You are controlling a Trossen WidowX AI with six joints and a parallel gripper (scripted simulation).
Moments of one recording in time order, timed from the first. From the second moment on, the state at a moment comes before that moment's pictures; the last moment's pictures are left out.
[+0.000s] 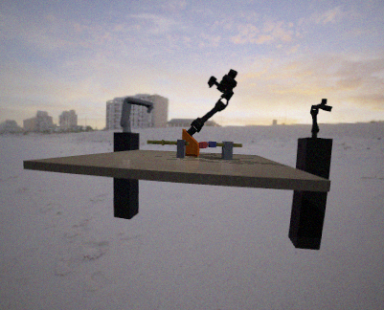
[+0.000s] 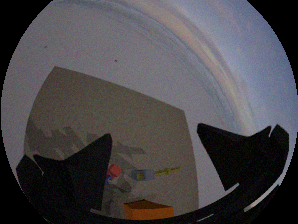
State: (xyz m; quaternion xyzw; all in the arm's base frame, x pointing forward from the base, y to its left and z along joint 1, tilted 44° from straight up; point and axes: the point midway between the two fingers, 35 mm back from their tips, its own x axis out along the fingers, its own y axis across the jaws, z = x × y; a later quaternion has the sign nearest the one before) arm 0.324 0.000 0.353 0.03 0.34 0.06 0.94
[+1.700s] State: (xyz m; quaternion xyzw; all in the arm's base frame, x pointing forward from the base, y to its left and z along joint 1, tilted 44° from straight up) arm 0.357 0.075 0.085 0.35 0.71 0.18 0.58
